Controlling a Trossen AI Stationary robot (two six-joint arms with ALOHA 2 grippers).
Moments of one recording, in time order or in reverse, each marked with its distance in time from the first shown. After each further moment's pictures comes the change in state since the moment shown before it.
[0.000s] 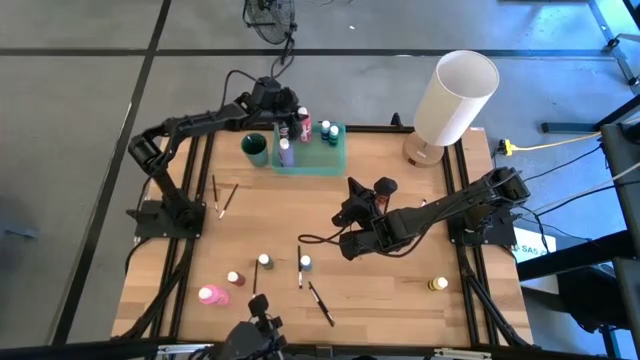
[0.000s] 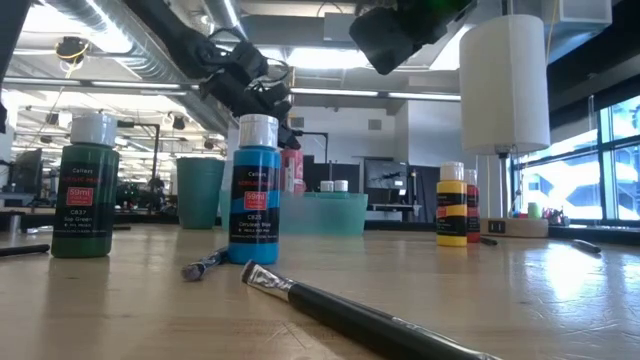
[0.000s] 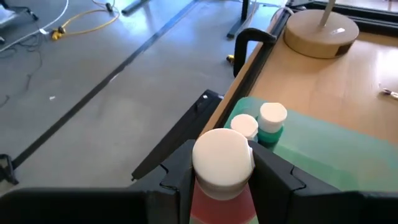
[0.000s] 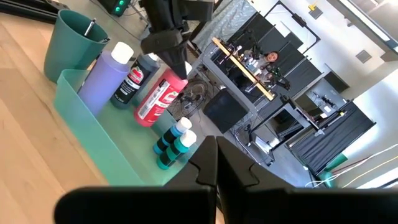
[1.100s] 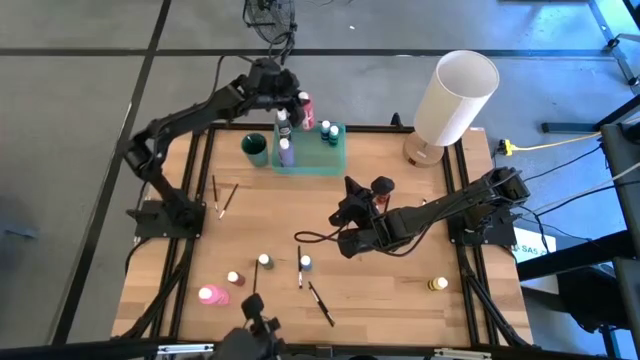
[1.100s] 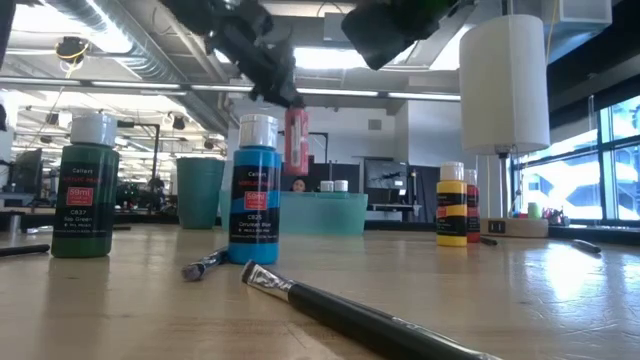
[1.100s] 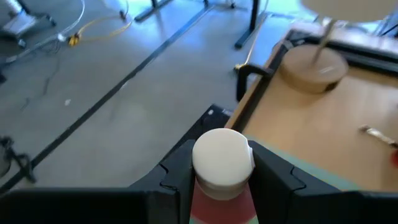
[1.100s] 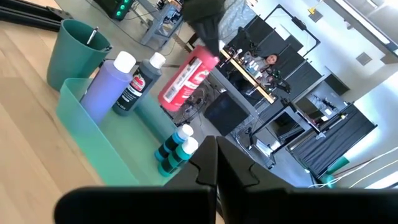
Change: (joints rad) left arm -0.032 -0.059 0.261 -0.305 -0.074 -0.045; right arm -0.007 0.000 0.000 0.116 -0.001 -0.111
